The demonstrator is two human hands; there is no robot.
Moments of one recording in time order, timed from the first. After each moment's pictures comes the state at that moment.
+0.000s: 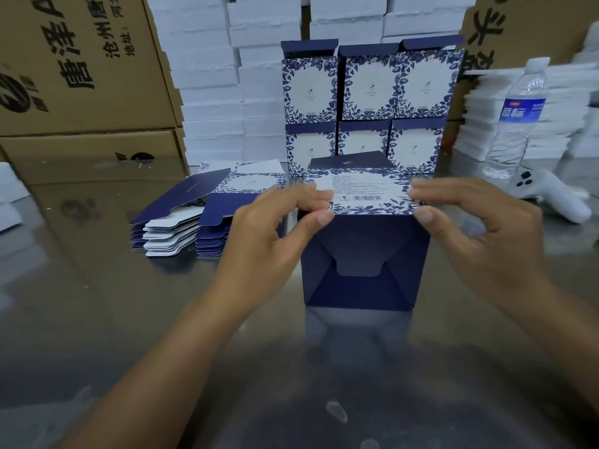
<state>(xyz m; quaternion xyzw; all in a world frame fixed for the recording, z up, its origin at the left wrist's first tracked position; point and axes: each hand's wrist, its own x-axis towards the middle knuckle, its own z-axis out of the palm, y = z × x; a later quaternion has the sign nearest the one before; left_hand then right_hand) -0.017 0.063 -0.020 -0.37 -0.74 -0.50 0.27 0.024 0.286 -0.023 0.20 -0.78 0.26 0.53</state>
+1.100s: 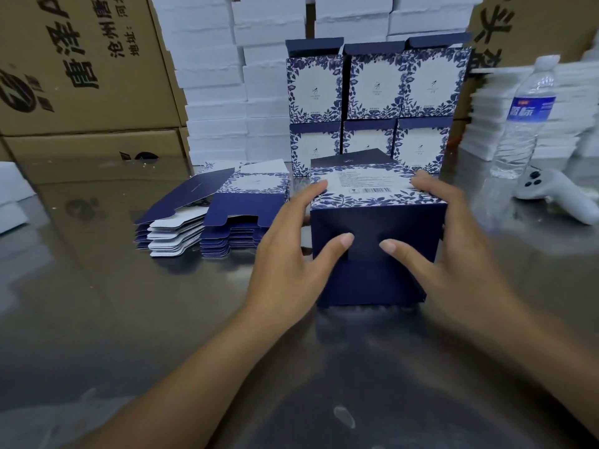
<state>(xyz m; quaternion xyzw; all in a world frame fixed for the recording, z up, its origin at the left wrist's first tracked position) -0.017 0.078 -0.049 -0.27 -0.78 -0.50 0.24 0.025 0.262 -0.042 0.13 -0.84 0.38 0.36</state>
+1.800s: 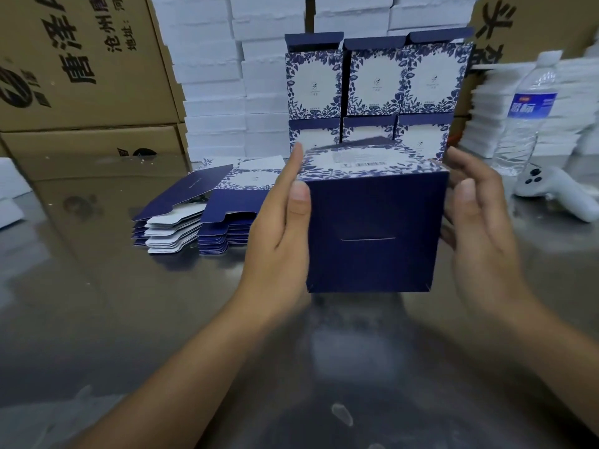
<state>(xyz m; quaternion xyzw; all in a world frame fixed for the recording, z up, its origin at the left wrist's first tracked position) -0.006 0.078 -0.028 -0.27 -0.69 -0.65 0.16 0.028 0.253 -0.030 0.12 -0.69 0.61 0.36</state>
